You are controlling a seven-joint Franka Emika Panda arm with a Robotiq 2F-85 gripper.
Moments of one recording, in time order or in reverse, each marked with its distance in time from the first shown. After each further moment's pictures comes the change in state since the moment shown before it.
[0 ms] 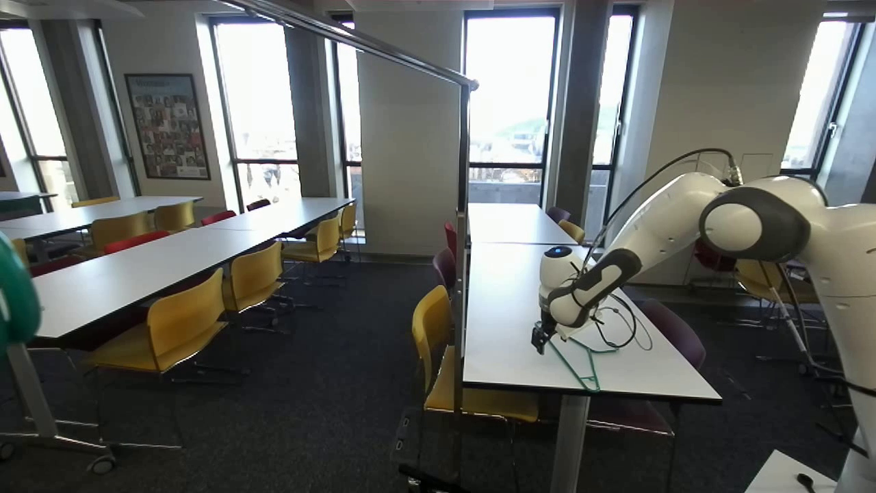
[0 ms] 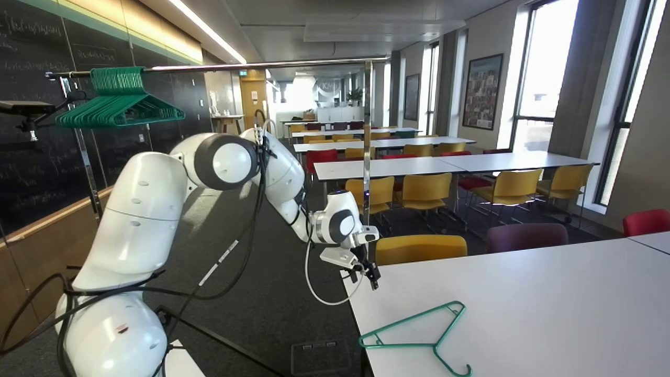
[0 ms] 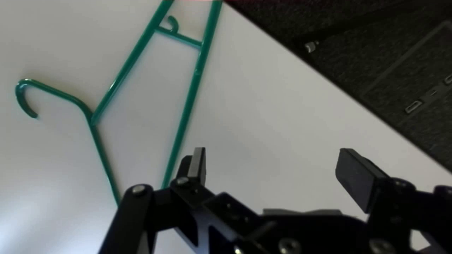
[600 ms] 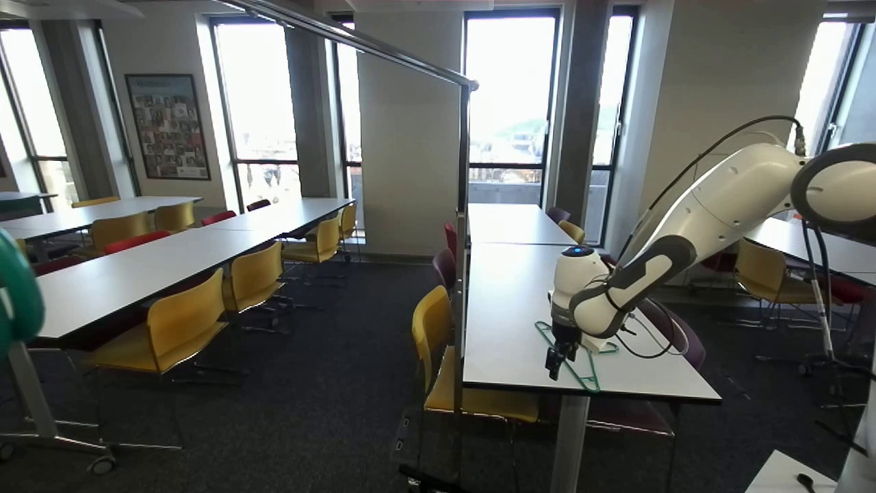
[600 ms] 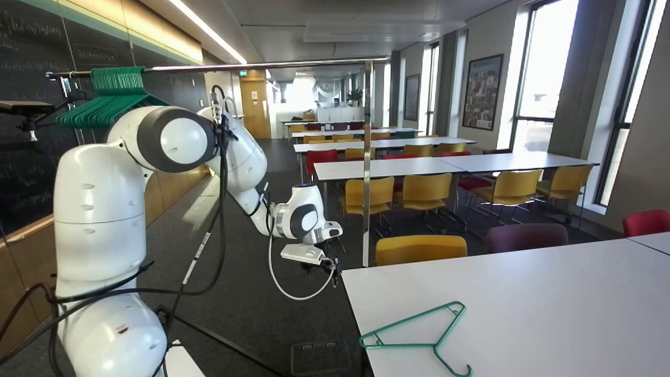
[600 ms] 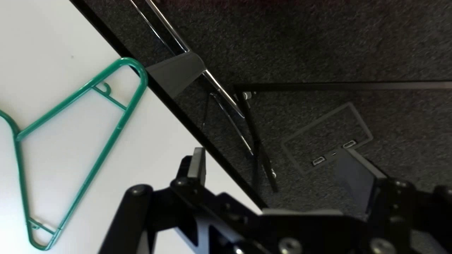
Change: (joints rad) arm -0.001 -0.306 0.142 -0.354 0.061 -0.004 -0.213
